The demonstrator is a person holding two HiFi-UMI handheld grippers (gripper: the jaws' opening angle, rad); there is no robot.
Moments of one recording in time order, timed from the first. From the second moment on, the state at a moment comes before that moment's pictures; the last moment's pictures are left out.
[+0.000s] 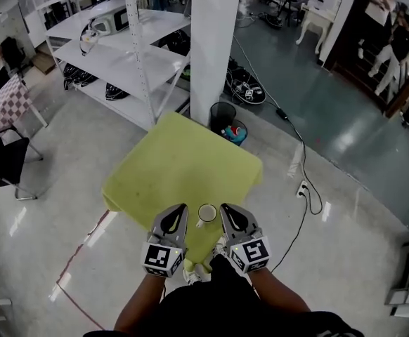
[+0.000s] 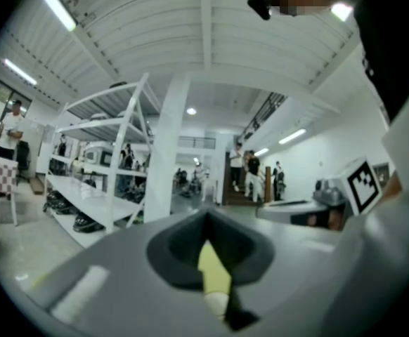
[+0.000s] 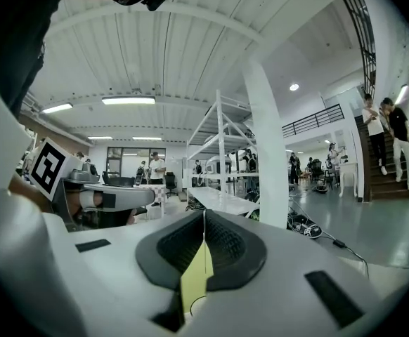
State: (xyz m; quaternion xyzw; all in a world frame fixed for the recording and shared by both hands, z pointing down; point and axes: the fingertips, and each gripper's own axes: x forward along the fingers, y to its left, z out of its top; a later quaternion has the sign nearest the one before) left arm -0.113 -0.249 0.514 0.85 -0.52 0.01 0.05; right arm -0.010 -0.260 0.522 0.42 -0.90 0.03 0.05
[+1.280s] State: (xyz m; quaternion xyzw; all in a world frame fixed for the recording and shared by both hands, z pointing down) left arm -0.143 -0.266 0.619 0.80 -0.59 0.06 0.11; right arm -0.028 -0.298 0.709 0.35 -0.91 0.11 0.20
